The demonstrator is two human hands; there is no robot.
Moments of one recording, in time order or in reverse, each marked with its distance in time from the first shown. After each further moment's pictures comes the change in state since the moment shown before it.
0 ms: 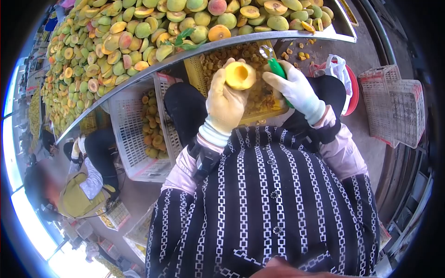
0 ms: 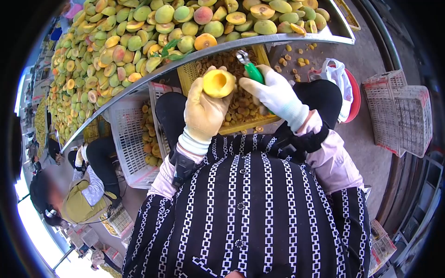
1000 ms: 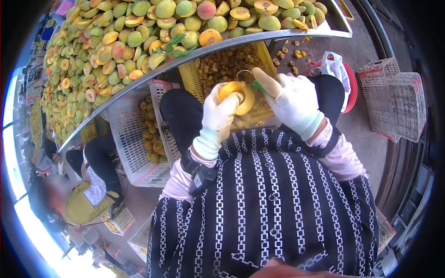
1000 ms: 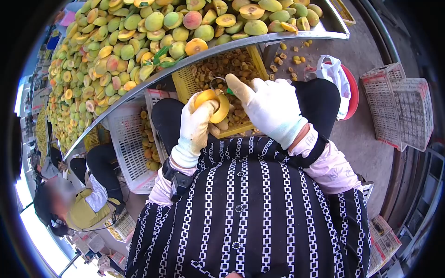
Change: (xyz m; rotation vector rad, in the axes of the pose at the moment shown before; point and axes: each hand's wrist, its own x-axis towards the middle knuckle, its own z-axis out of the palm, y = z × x) left_hand -0.026 0.018 0.037 0.904 0.129 -0.115; right_hand -0.019 0.007 -0.002 -0.983 0.397 -0.811
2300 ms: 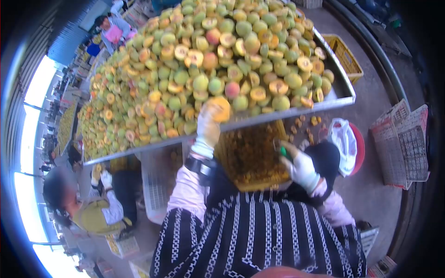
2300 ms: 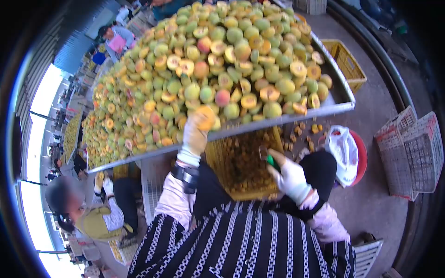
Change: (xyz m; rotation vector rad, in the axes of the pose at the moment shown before) left_hand 0.162 0.037 -0.080 0.029 0.049 0.676; right_hand -0.028 0.053 0.033 0.698 0.102 0.286
